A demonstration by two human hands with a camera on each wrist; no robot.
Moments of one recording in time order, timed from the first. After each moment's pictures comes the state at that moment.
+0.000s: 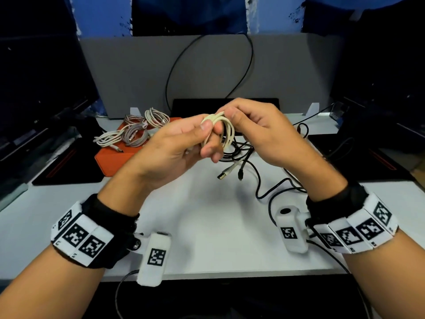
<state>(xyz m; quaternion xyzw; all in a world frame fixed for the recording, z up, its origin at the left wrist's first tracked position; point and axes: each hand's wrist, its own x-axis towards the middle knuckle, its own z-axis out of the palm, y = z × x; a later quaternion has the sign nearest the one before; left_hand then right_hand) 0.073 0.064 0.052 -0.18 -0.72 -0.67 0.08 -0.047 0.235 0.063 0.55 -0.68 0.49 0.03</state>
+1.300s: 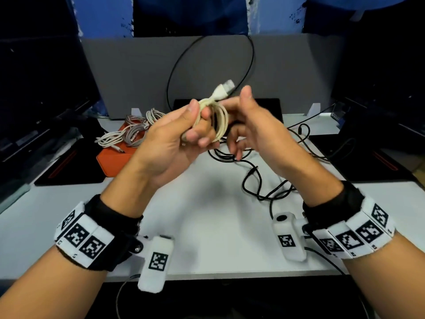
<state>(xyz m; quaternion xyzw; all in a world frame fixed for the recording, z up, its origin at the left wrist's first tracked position) 0.069 0.069 0.058 -0.14 -0.62 -0.76 0.13 -0.029 0.228 0.063 0.44 -0.63 0.62 -0.14</state>
